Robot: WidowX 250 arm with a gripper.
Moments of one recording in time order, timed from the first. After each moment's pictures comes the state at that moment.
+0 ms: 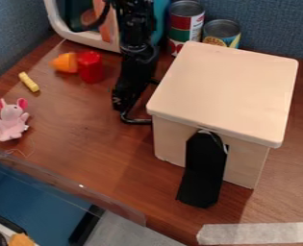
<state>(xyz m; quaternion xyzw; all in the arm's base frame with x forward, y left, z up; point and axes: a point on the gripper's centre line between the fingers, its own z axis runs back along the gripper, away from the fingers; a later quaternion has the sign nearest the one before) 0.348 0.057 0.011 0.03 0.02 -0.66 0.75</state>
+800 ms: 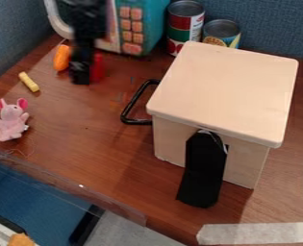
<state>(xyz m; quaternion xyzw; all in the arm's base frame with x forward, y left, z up) 0.297 0.130 0.089 0.00 0.03 -0.48 0.87</state>
